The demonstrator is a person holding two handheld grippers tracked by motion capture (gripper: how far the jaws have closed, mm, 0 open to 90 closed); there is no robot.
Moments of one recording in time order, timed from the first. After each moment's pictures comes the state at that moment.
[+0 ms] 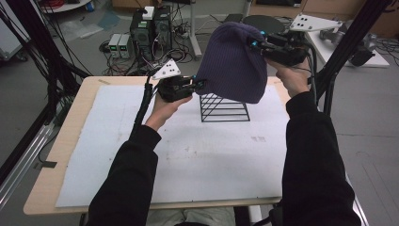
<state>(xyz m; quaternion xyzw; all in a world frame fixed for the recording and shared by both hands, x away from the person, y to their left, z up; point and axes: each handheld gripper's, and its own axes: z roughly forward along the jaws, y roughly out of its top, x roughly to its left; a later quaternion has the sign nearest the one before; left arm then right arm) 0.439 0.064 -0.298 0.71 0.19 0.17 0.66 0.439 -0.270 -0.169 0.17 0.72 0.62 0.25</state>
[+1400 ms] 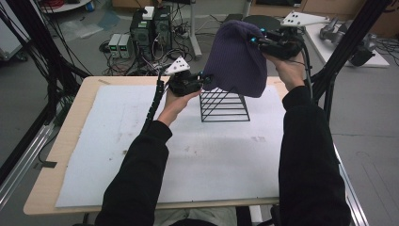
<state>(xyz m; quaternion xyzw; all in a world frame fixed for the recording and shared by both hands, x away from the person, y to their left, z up) 0.474 0.042 -0.323 0.70 0.23 0.16 0.65 0.478 -0.273 -0.183 0.21 0.74 0.58 0.29</state>
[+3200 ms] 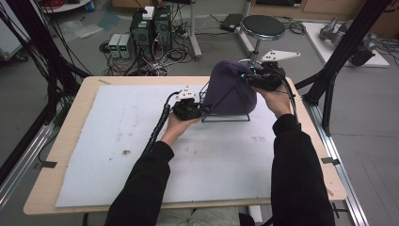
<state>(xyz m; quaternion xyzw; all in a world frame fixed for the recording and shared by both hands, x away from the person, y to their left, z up) 0.465 0.032 -0.416 0.76 0.28 0.11 0.57 0.463 -0.256 -0.268 0.29 0.78 0.50 0.25</state>
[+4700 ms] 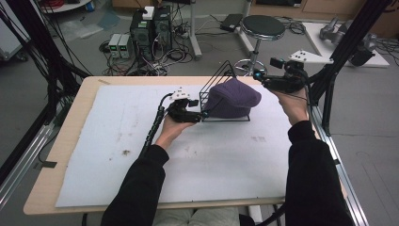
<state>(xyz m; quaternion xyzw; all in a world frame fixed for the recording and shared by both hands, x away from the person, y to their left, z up) 0.450 0.051 -0.406 0.74 0.30 0.12 0.58 0.427 -0.297 -0.248 0.34 0.69 0.57 0.27</state>
